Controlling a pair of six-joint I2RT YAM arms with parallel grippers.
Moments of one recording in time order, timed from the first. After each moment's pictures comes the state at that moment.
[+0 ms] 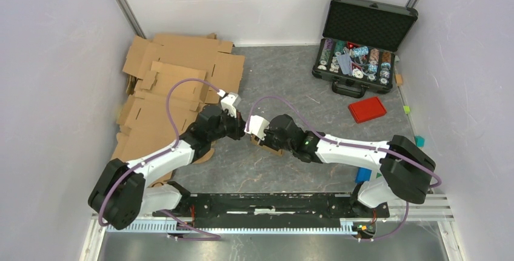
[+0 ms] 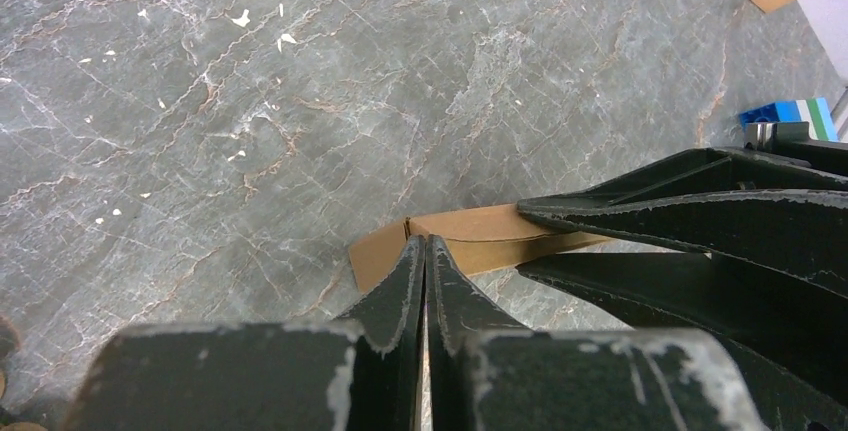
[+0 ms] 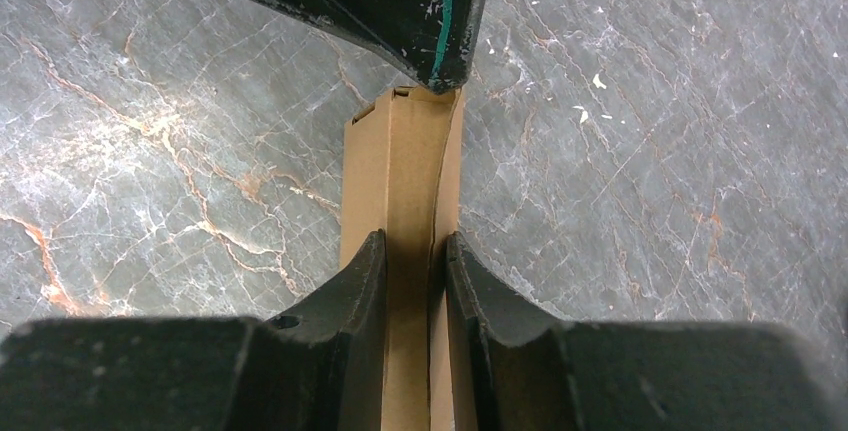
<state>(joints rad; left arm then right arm) -0.57 1.20 0.52 0.24 0.27 -0.34 1.01 1.46 0.79 0.05 0.08 -0.34</state>
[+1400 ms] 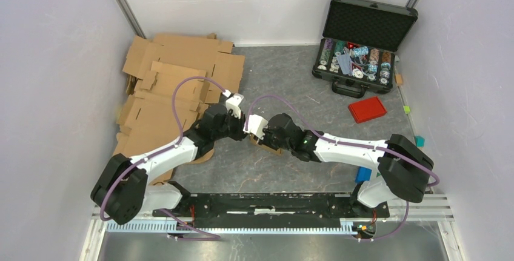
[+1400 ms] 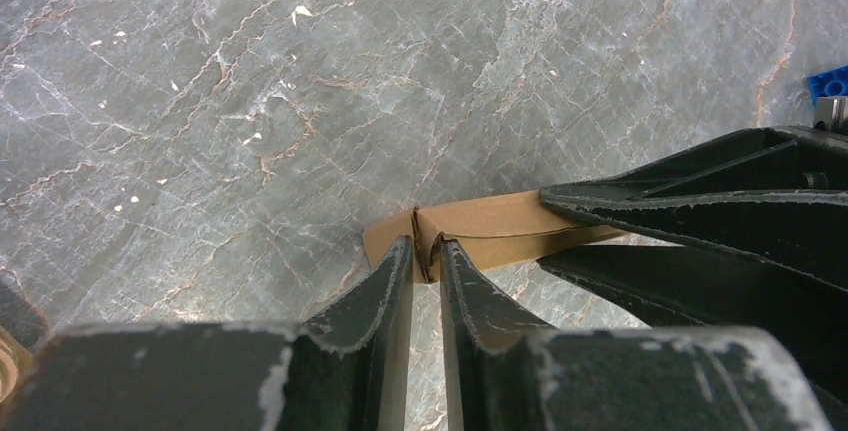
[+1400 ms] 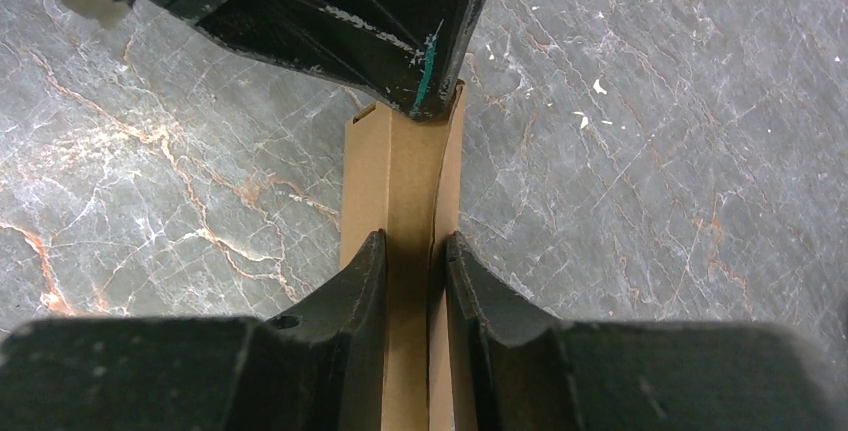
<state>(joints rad) -0.60 1.24 0.56 0.15 0.22 -0.27 1.01 1.47 0.80 0.04 0.08 -0.34</state>
